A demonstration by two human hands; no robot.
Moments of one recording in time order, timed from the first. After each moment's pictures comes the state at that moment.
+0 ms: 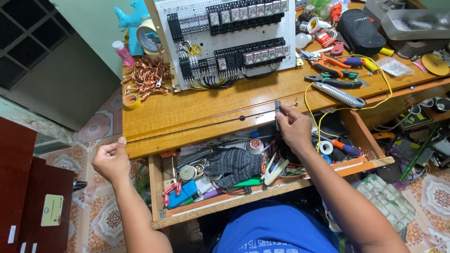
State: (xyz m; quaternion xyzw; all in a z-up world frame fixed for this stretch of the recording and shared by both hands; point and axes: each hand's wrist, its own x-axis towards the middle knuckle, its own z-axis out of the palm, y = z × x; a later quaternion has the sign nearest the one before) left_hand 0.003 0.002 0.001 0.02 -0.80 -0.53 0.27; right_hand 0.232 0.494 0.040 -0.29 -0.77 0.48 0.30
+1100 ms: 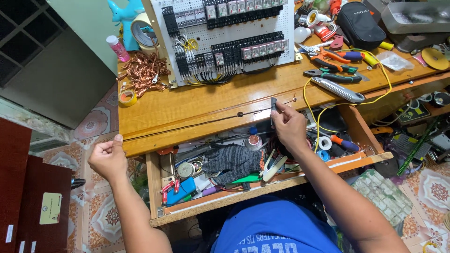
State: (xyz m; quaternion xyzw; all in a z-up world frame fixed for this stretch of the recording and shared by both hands) left_hand 0.001 0.000 -0.002 0.03 -0.81 -0.52 0.27; right_hand 0.235 0.475 0.048 -0.27 -0.78 0.48 0.30
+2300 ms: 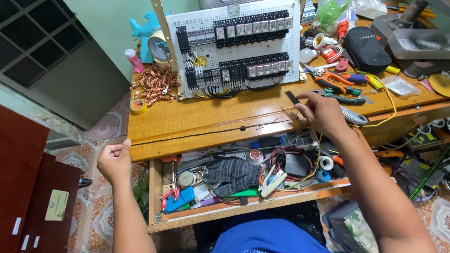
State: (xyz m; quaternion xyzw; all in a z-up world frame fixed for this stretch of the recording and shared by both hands) left_hand 0.013 0.012 0.026 0.06 -0.86 -0.45 0.23; right_hand 0.231 0.581 0.139 -0.14 -0.95 0.19 0.18
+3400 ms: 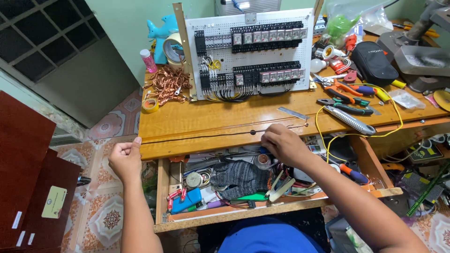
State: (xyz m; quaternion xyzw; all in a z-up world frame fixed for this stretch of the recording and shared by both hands) left_hand 0.014 0.014 0.019 0.07 -0.82 -0.52 0.23; right_hand 0.208 0.475 0.088 0.15 -0.96 0.14 0.20
